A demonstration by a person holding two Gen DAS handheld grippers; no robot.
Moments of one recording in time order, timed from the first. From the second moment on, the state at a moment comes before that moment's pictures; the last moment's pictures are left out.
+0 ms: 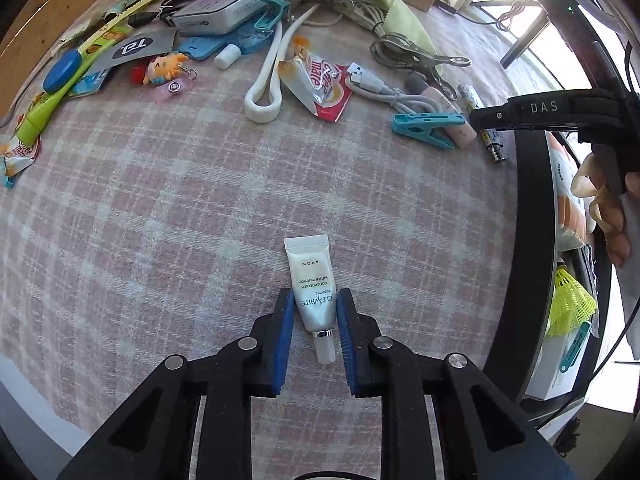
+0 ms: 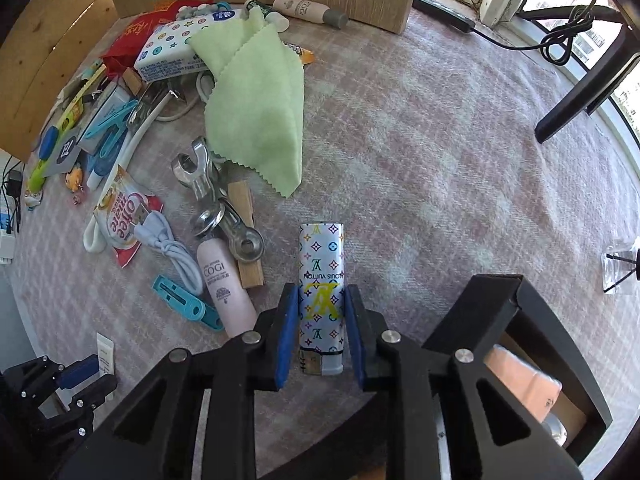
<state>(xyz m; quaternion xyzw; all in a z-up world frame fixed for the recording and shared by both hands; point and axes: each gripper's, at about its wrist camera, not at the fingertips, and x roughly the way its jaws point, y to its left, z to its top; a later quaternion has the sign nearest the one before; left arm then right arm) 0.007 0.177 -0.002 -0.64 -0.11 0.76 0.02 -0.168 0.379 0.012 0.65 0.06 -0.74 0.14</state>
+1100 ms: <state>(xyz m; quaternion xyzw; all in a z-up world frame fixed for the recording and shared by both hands) -0.006 0.396 0.110 -0.57 0.02 0.78 0.27 0.018 0.612 0.097 0.59 -0.10 -0.80 -0.02</state>
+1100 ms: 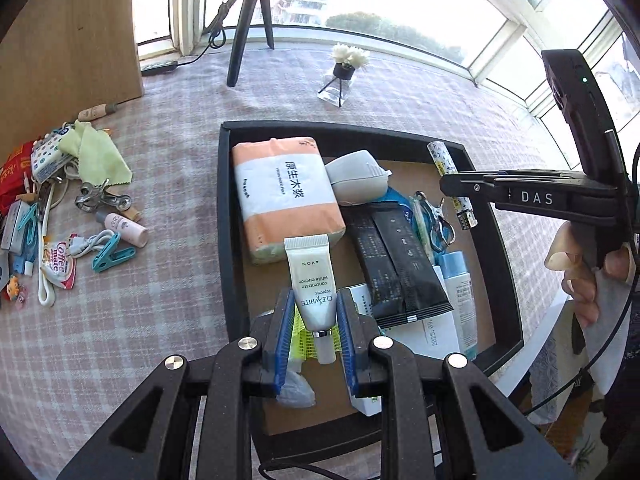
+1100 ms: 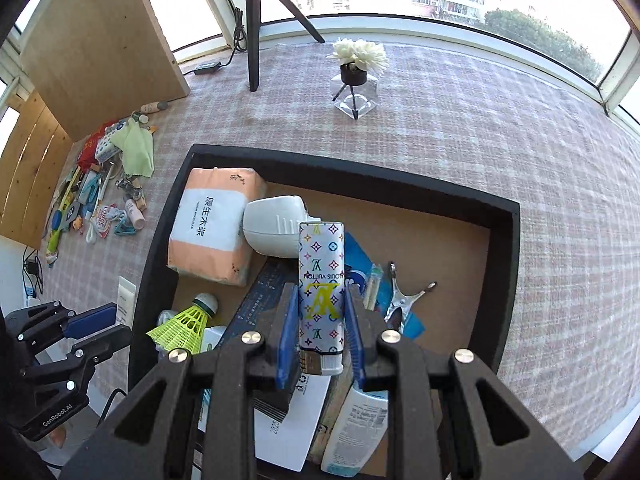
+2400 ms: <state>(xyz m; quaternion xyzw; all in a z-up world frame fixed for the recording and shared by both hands) -0.011 0.386 0.125 -0.55 0.04 0.79 0.26 0.018 0.577 0.124 0.56 -0.10 -0.82 0.00</state>
